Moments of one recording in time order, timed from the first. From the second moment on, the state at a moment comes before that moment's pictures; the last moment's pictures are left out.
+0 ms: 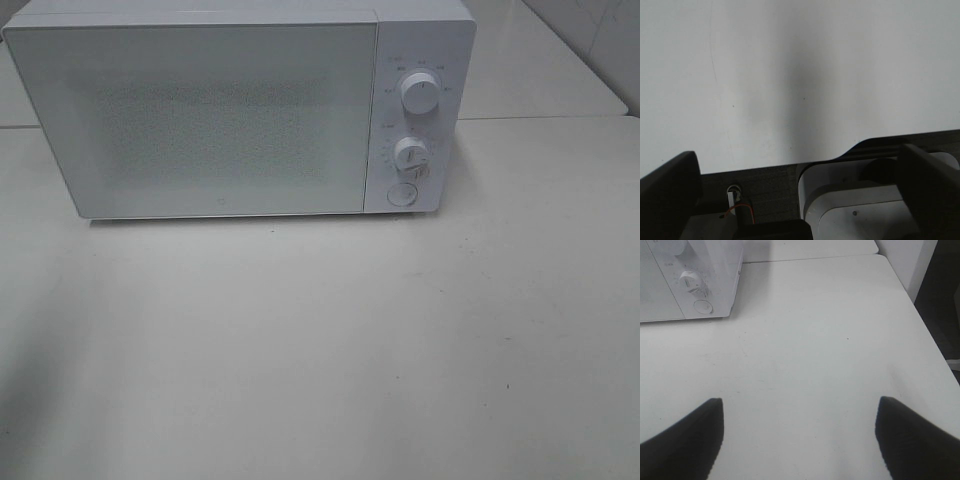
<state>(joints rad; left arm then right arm) -0.14 0.97 -0.80 -0.06 1.16 -0.04 0.14 0.00 -0.51 -0.17 1.01 0.21</state>
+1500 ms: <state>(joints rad) -0.14 0.04 -0.52 -0.07 1.08 -0.02 0.14 0.00 -0.51 -0.17 1.01 0.21</state>
